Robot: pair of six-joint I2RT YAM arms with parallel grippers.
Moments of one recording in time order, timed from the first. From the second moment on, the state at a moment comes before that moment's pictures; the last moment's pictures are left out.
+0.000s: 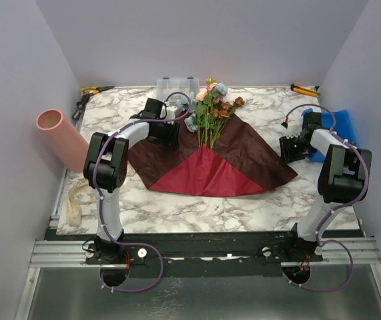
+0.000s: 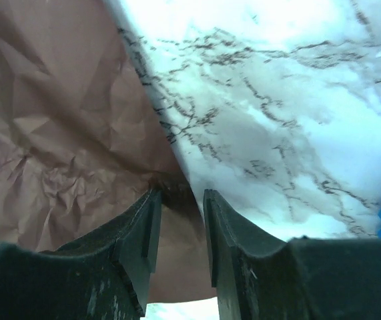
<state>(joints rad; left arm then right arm) -0.27 2.06 1.46 -0.40 0.37 0.08 -0.19 1.82 1.16 -0.57 -0.27 -0.40</state>
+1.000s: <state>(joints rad) -0.27 2.01 1.45 -0.46 0.57 0.05 0.18 1.87 1.36 -0.70 -0.93 -0.18</state>
